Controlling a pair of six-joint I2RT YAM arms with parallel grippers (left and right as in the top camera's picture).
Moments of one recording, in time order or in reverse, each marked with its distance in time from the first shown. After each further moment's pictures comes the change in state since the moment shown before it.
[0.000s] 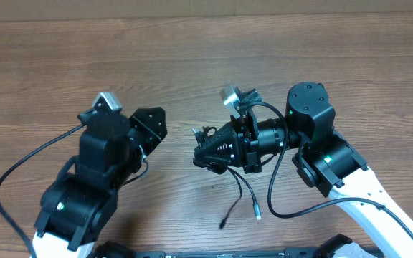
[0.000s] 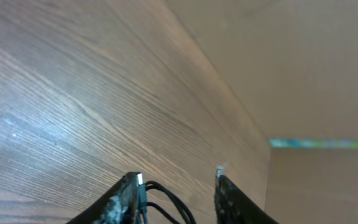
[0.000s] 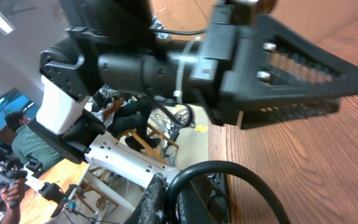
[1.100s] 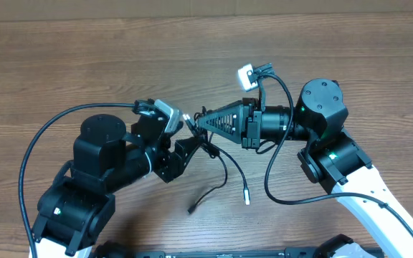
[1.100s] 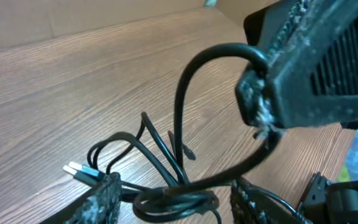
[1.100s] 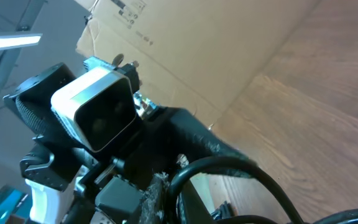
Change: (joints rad) left arm 0.000 -0.018 0.000 0.040 0.477 1.038; right arm -0.052 0.000 0.000 0.121 0.203 0.382
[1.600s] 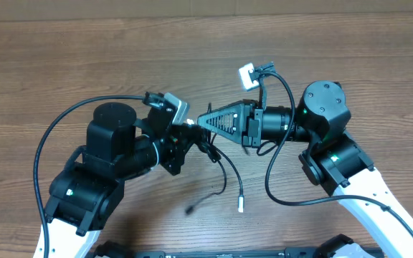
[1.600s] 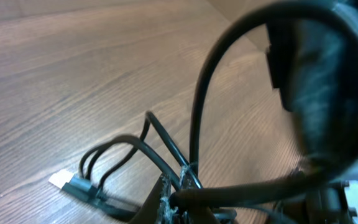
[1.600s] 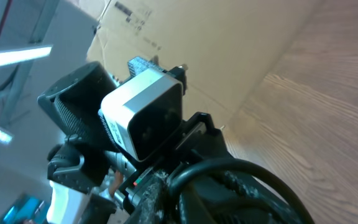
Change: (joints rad) left arm 0.000 0.076 0.000 0.029 0.080 -0.039; right arm 0.007 -0.012 0.003 0.009 0.020 0.090
